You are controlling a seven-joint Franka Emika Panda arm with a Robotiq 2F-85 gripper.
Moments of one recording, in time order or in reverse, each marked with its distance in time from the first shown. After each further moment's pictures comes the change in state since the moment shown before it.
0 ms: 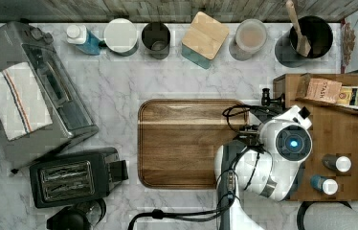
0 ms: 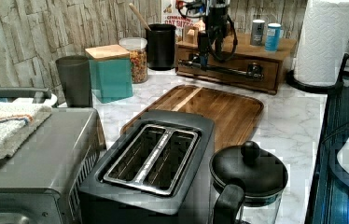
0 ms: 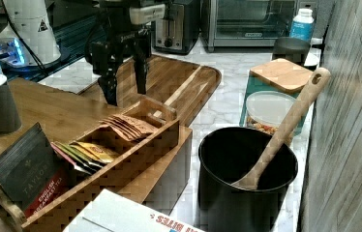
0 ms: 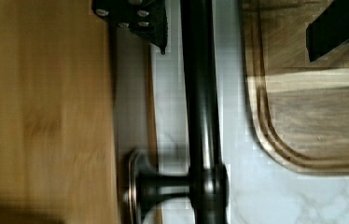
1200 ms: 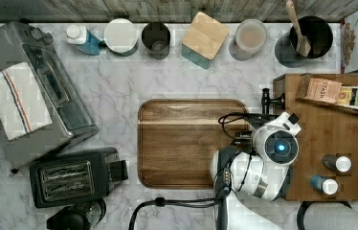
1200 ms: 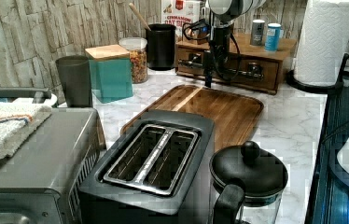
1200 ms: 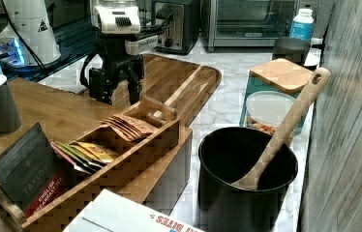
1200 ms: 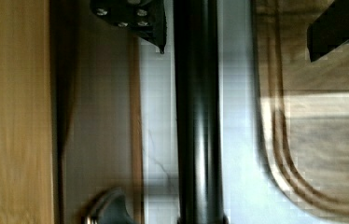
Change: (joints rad) arm 0.009 0.088 -0.011 -0.057 0.009 0.162 -0.035
